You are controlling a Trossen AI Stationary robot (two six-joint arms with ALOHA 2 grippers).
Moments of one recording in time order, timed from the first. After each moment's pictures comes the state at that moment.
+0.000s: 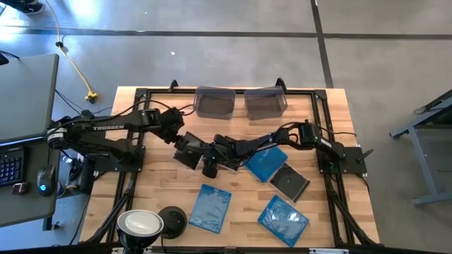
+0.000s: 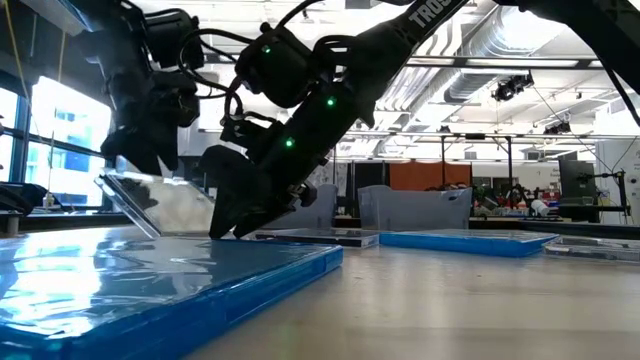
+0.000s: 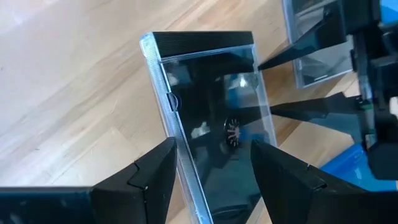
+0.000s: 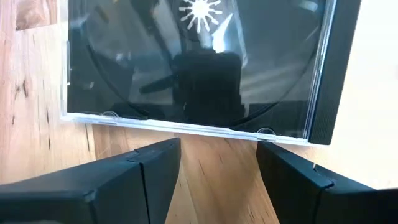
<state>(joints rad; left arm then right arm) 0.33 1.09 0.67 -0.65 0.19 -0.62 0.01 2.32 1.56 -0.06 0.25 0.23</state>
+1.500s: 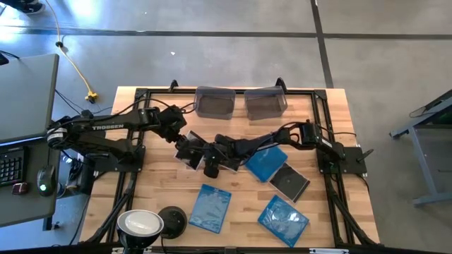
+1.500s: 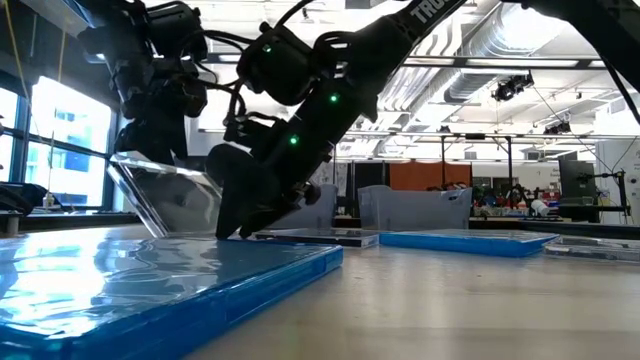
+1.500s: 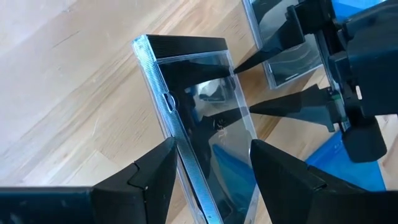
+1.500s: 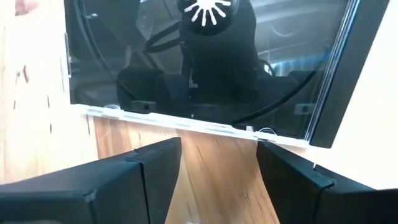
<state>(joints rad) 0.33 1.09 0.69 -0.62 0.24 -0.53 0.03 2.30 1.56 -0.16 0.24 0.22</state>
